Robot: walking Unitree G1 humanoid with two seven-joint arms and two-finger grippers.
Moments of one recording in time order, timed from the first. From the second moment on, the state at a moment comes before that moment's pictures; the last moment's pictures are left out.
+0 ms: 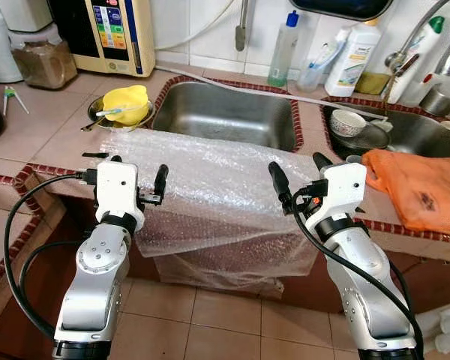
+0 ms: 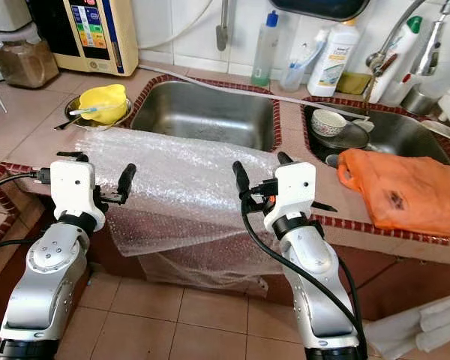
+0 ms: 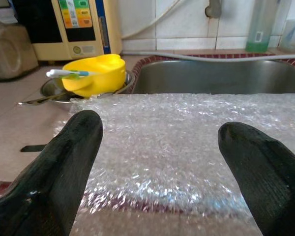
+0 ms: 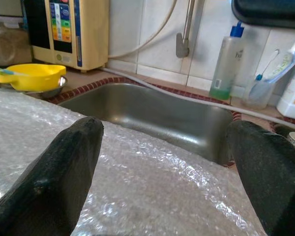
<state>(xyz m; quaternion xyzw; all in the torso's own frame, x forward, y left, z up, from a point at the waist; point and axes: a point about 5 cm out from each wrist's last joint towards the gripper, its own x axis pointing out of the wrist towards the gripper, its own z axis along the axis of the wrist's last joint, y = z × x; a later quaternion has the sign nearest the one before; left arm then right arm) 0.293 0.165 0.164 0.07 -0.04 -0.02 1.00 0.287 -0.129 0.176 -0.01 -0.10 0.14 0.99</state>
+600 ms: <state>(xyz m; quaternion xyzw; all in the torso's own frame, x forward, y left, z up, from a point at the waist) 0.292 0.162 0.161 0.06 -0.04 -0.02 1.00 0.287 -0.126 0.175 -0.01 -0.10 0.15 0.98</state>
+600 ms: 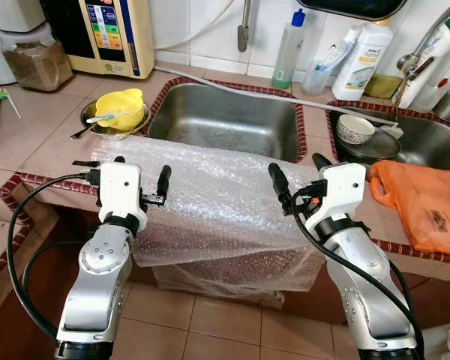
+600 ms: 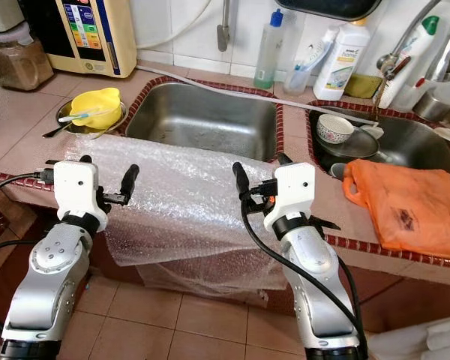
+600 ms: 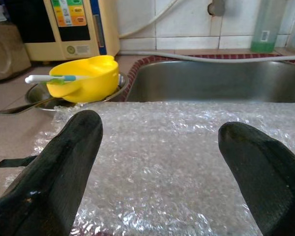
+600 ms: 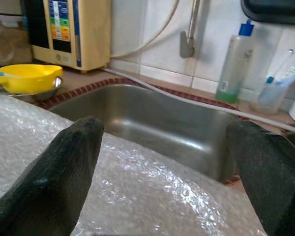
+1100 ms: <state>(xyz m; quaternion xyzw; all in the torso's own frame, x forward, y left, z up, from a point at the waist) 0.291 0.147 0.156 0.06 -0.03 -0.05 1.00 0.286 -0.137 0.170 -0.02 -0.09 0.13 0.99</state>
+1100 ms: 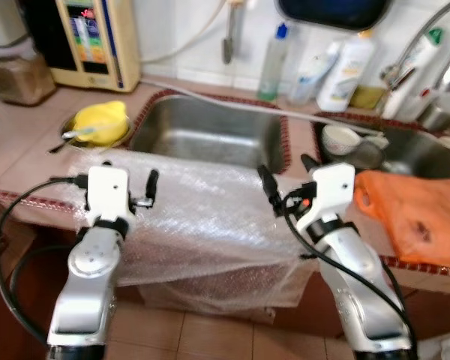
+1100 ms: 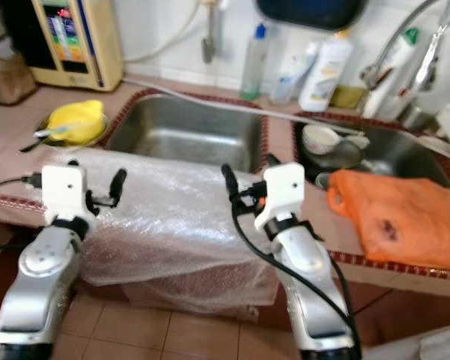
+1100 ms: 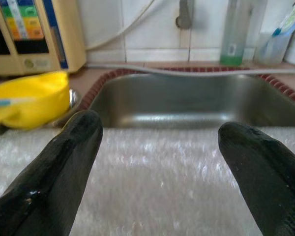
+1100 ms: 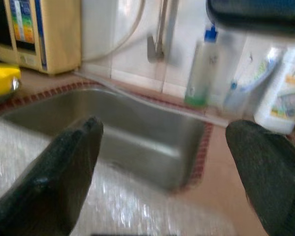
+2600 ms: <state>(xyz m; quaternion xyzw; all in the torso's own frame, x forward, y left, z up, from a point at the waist) 0.292 0.179 0.171 0.10 -0.05 0.03 0.99 0.285 -0.121 0.178 0.03 -0.10 0.15 0.98</state>
